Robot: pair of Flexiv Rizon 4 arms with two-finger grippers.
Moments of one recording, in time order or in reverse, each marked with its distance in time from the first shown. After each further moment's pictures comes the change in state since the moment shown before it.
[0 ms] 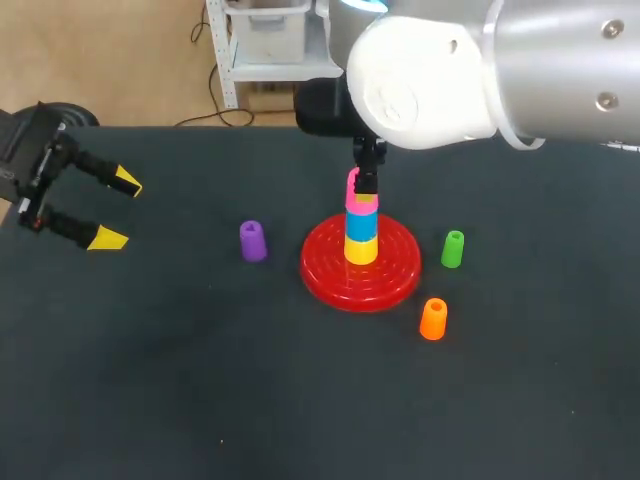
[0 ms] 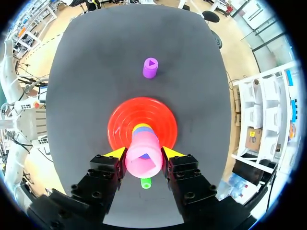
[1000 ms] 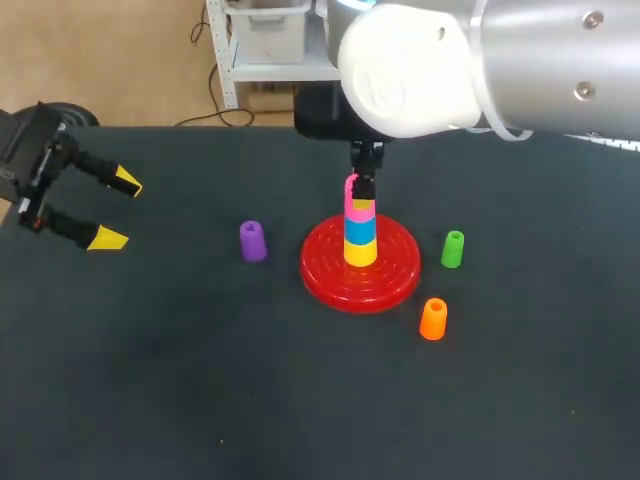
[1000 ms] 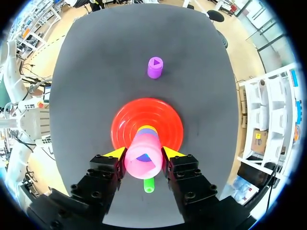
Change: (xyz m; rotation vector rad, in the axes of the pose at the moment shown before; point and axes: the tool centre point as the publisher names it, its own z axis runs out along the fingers) left arm 0.000 0.000 0.000 0.000 0.000 0.000; right arm -0.002 0.003 0.013 -0.068 -0.007 -0.006
